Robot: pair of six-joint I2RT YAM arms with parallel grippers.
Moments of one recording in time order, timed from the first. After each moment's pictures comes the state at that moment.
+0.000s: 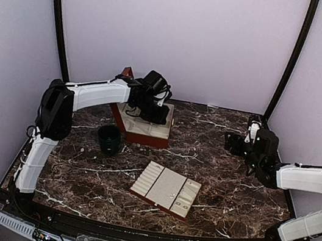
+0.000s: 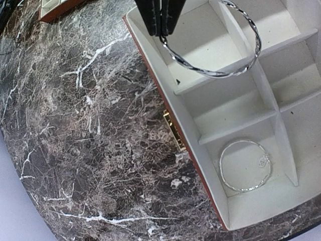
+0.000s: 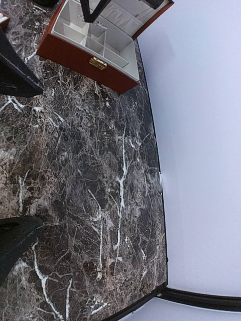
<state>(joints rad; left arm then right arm) -0.68 2.30 2.08 -0.69 0.14 -0.32 0.42 1.31 0.51 0.49 0.19 0.30</state>
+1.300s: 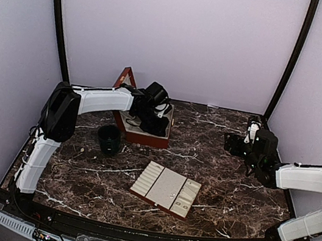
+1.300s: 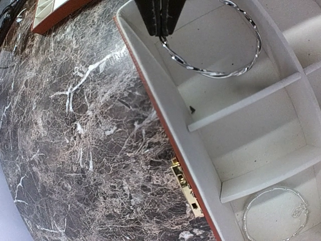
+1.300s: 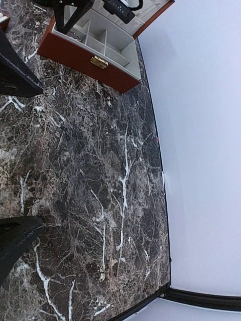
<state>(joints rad) -0.70 2.35 2.02 -0.68 0.22 -0.35 0.42 1.33 0.51 0.49 0.19 0.31</state>
